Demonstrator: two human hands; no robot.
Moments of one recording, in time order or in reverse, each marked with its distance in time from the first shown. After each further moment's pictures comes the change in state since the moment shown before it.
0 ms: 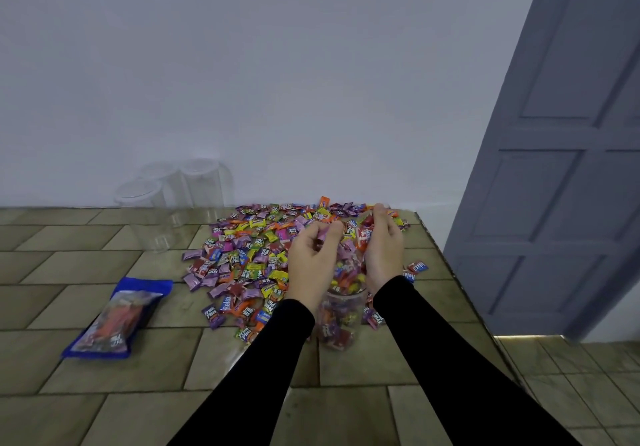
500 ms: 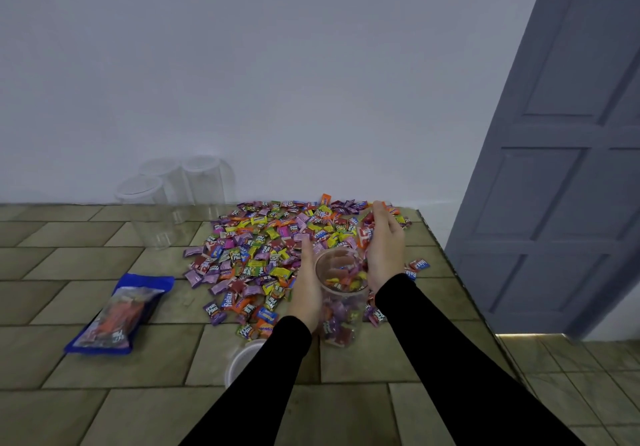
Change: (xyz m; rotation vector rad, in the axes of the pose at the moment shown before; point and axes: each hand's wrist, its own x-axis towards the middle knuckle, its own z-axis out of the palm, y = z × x) left_hand -0.007 -0.041 -0.007 -0.298 -0.183 -0.444; right_hand 0.000 0.003 -0.002 0.011 -0.032 0.003
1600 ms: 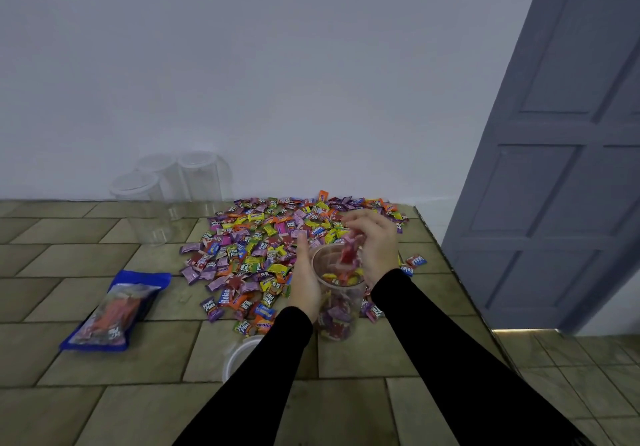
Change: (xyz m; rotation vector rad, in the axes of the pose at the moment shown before) left_hand 0.013 -0.010 0.000 -0.155 0.069 0.054; right_hand -0.005 -0.008 -0.002 -0.016 -0.193 -0.131
